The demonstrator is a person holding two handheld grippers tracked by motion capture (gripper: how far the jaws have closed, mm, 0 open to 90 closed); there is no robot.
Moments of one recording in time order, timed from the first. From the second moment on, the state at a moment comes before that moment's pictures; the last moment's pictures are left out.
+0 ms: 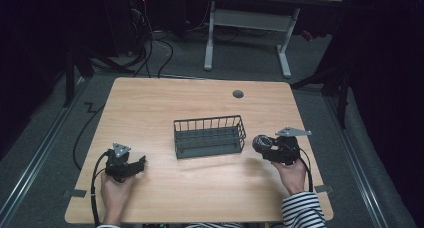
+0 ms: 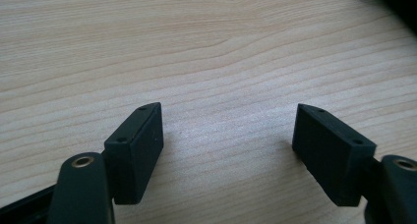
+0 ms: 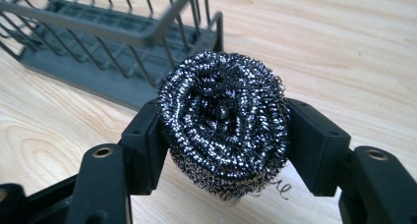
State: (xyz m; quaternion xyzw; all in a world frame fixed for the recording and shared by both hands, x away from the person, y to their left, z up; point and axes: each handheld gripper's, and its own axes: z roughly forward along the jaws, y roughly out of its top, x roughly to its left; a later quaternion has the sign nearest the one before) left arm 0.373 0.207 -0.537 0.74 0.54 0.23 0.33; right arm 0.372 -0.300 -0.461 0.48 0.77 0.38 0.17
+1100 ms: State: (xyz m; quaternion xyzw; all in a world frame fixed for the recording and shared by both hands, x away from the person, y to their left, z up) left arm 0.373 0.207 -0.537 0.74 0.54 0.23 0.33; right arm 0.415 -0.235 -0.403 0.41 0.80 0.41 0.16
